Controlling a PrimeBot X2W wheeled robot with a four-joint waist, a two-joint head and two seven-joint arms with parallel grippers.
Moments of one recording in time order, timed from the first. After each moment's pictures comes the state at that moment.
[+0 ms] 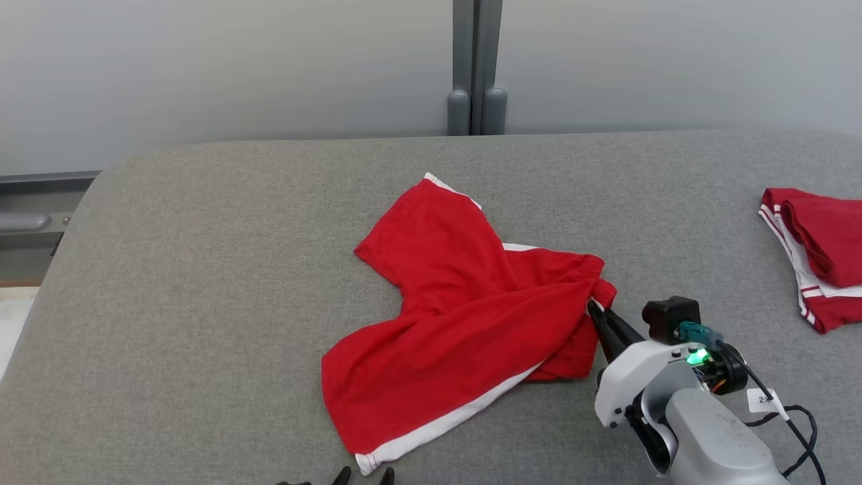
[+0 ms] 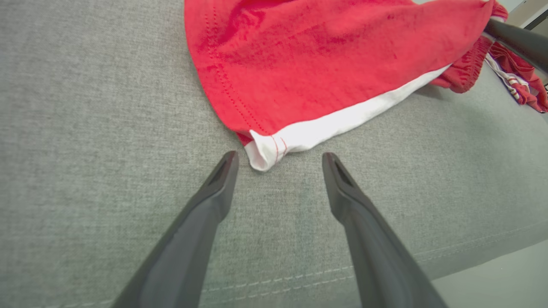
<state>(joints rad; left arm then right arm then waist) 0.09 0.07 -0.44 0.44 -0.51 -0.13 -0.17 -0.46 -0.07 0.29 0.86 0.33 0.13 -0.26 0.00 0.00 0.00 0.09</state>
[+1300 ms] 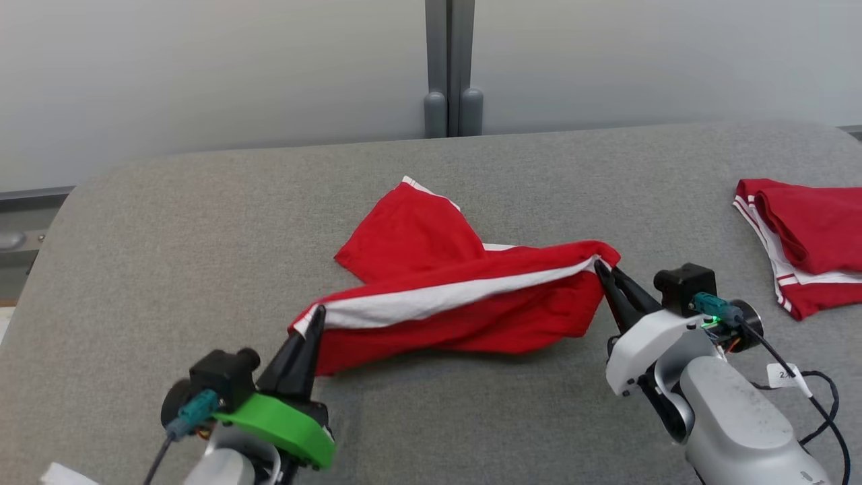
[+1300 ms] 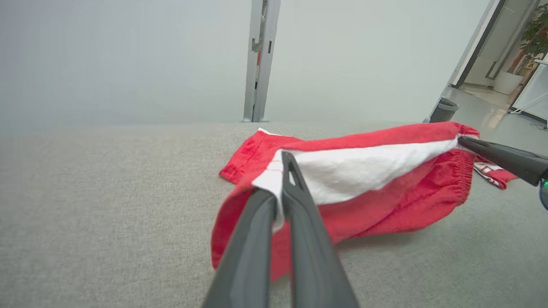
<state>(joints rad) -0.18 0.22 -0.46 0.32 -0.52 -0.13 -0.26 -0.47 -0.14 0.32 0.72 0.33 0.13 -0.26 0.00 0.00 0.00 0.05</state>
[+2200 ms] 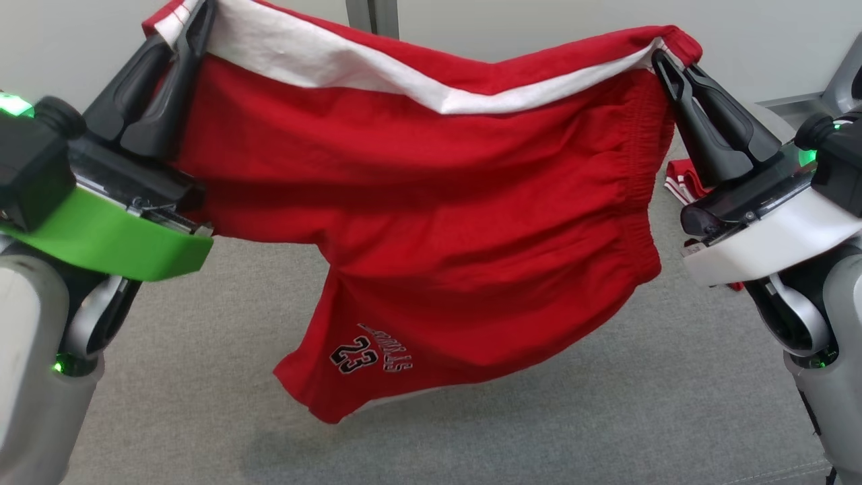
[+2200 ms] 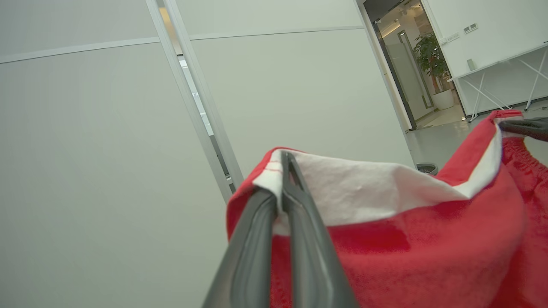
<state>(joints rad) -0.62 0.53 -0.35 -0.24 -0.47 -0.13 0.04 -0.49 -0.35 0.22 -0.28 0.39 0.13 0.09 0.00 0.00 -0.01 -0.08</state>
